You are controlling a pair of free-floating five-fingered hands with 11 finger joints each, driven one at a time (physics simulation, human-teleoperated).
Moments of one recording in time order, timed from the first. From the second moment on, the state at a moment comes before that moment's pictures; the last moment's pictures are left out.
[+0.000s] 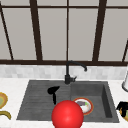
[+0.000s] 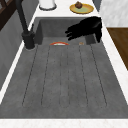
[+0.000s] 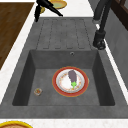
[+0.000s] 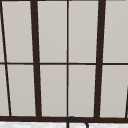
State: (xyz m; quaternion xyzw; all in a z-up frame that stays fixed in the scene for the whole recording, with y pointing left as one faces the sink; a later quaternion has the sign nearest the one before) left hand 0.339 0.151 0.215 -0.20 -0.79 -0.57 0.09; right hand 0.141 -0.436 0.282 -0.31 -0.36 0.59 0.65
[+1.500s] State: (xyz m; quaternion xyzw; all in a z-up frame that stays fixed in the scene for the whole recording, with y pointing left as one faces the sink) left hand 0.161 0.267 0.218 -0.20 -0.79 -0.58 0.09; right hand 0.141 -0.436 0.282 -0.31 -0.36 0.59 0.65
